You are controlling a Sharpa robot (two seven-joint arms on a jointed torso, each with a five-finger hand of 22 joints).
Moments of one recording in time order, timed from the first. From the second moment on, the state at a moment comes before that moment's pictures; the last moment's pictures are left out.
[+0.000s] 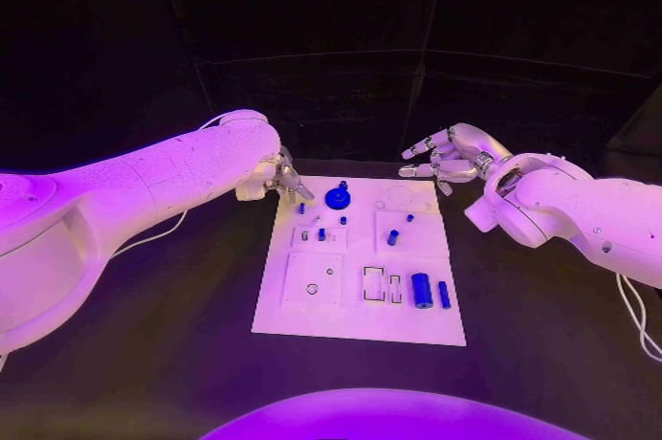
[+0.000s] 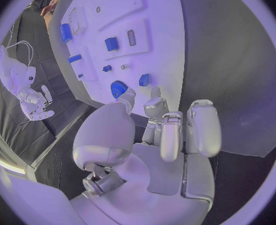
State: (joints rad) left arm 1.30 -0.41 -0.06 0.83 -1.06 0.34 -0.56; left_hand 1.02 -0.02 0.09 0.17 0.05 0.87 0.07 0.58 0.43 1.30 0.00 1.10 1.00 1.46 -0.07 1.57 1.31 0.07 1.45 0.04 1.35 1.26; right arm 1.26 -0.78 -0.06 1.45 -0.84 -0.36 0.04; right_hand 1.32 0.02 -0.09 -0.01 0.20 0.88 0.18 0.11 0.07 1.32 0.08 1.31 1.23 1.47 0.01 1.48 1.31 0.14 1.20 0.11 1.15 0.72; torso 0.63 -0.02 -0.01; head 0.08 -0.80
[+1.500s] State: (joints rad) left arm 1.30 -0.39 -0.07 0.81 -1.06 0.38 -0.54; left_hand 1.13 0.03 0.10 0.11 0.05 0.89 0.07 0.57 0.41 1.30 0.00 1.11 0.99 1.46 -0.07 1.57 1.31 0.07 1.45 0.04 1.35 1.27; right arm 1.26 -0.78 -0.06 1.44 -0.84 -0.36 0.04; right_hand 1.32 0.02 -0.09 -0.01 0.20 0.88 0.18 0.11 0.07 1.32 0.08 1.31 1.23 1.47 0.01 1.48 1.31 0.14 1.20 0.11 1.15 0.72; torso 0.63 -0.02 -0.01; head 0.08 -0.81
